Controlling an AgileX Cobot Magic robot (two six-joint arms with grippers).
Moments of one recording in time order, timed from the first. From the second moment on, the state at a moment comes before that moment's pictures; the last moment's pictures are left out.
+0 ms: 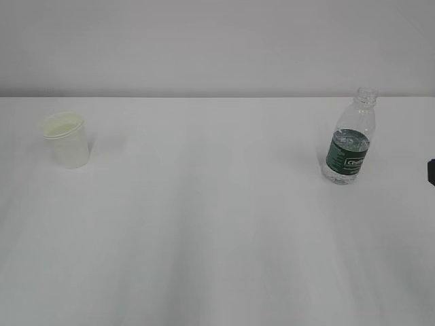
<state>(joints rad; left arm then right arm) -0.03 0.26 -0.42 0.22 0.20 -0.32 0.24 0.63 -0.38 0.28 0.21 -0.51</state>
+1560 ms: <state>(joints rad) -0.03 0.10 -0.59 -0.15 0.96 0.08 0.24 0.10 -0.48 -0.17 0.93 0.04</state>
